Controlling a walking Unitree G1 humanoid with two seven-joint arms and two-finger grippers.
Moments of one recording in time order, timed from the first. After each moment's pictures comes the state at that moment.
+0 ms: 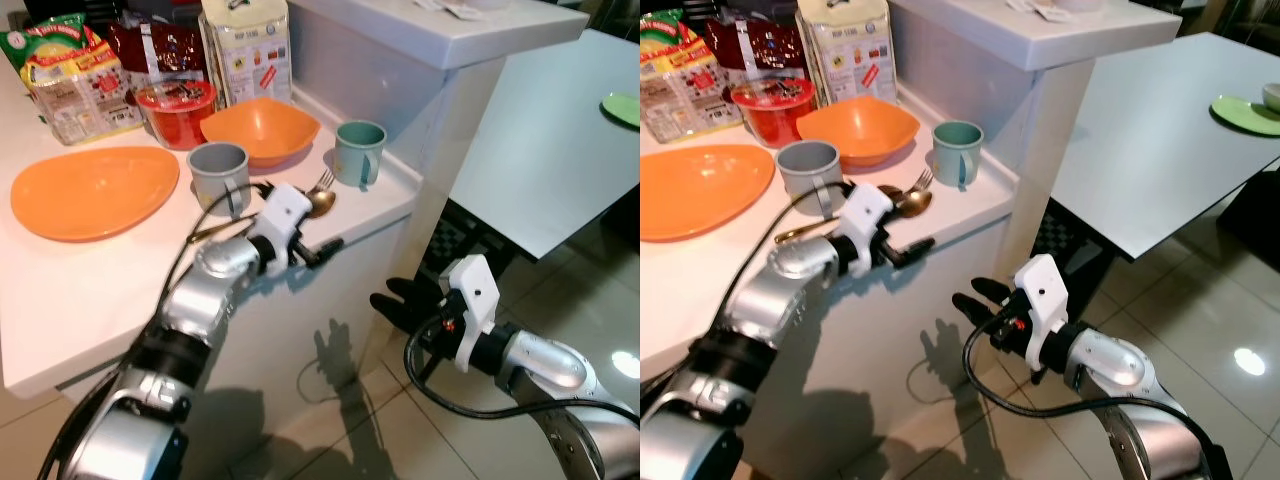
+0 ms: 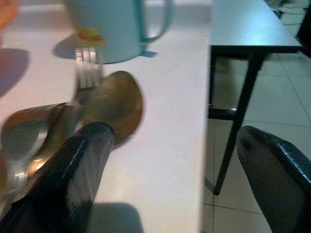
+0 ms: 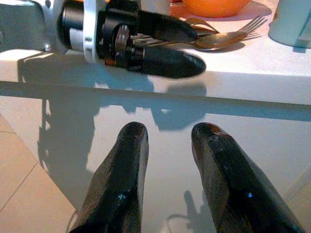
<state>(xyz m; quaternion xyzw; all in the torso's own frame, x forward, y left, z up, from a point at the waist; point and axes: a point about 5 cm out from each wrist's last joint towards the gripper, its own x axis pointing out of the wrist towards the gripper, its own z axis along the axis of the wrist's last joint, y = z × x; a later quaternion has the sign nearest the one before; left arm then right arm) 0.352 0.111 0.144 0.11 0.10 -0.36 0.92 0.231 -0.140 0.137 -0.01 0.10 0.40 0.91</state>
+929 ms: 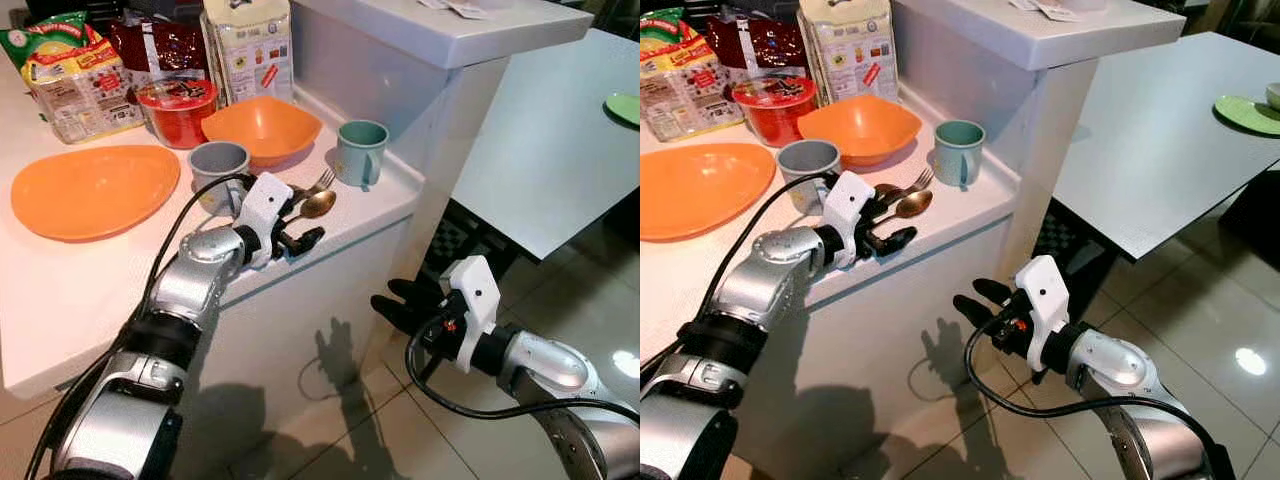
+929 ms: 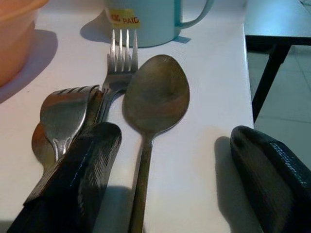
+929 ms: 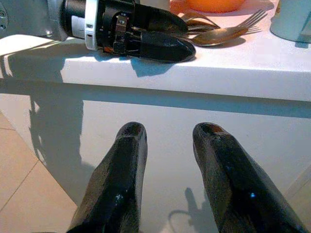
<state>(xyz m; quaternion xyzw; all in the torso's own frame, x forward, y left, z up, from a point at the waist) 0.361 0.128 0.146 0.12 0.12 -0.34 0.93 0.230 -0.142 0.137 -0.01 0.10 0.40 0.91</state>
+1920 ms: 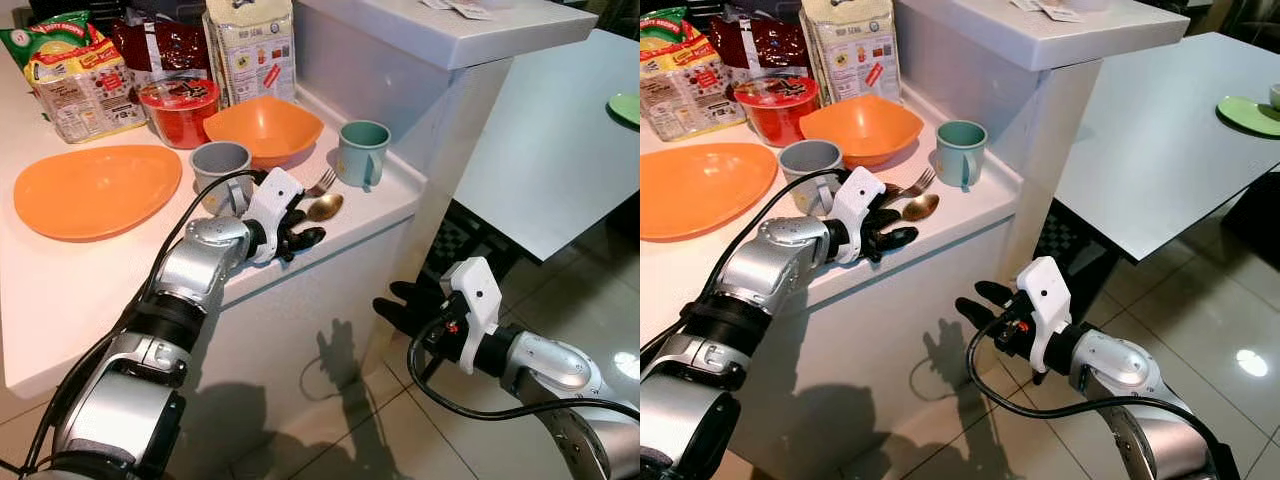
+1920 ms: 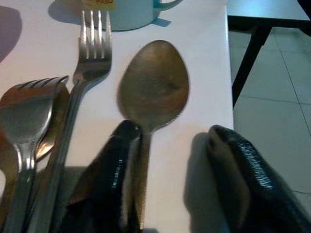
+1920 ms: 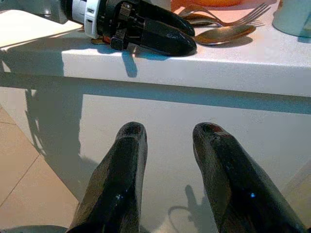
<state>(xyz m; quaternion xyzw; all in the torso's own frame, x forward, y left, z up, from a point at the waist) 0.365 0.121 0.152 0.12 0.17 -0.37 0.90 0.230 -0.145 0.136 -0.01 0.11 0.40 0.91</state>
